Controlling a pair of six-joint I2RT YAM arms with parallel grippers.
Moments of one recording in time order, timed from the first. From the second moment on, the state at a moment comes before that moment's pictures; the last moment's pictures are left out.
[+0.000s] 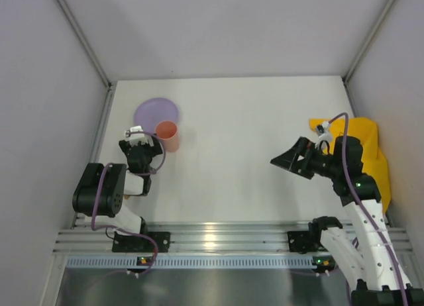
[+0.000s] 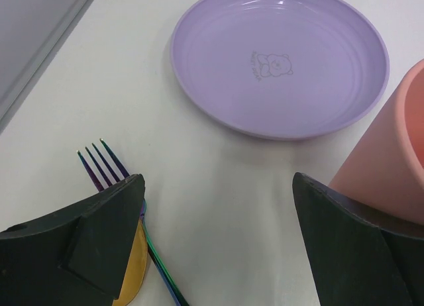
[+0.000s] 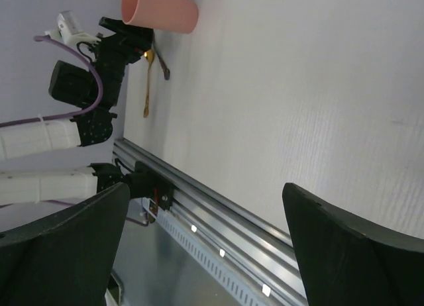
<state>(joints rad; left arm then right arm) -0.04 1.58 0.29 1.12 -0.25 -0.08 0.08 0.68 0.75 -0.65 -0.69 0.62</state>
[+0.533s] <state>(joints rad) -0.04 1.57 0.29 1.08 -0.25 -0.08 0.07 0.70 0.84 -0.75 -0.62 0.63</state>
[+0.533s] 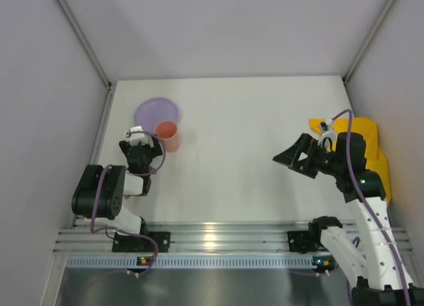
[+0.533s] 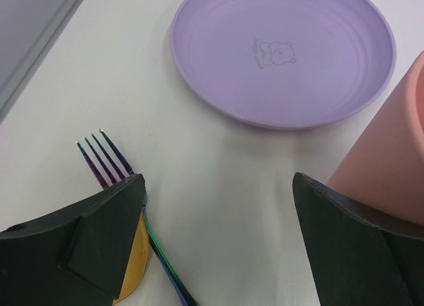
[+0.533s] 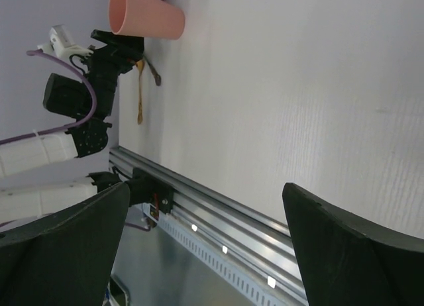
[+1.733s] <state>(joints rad) -0.03 1.11 1.01 -0.57 0.03 -0.45 -0.23 1.64 1.11 -0.84 0.11 0.58</state>
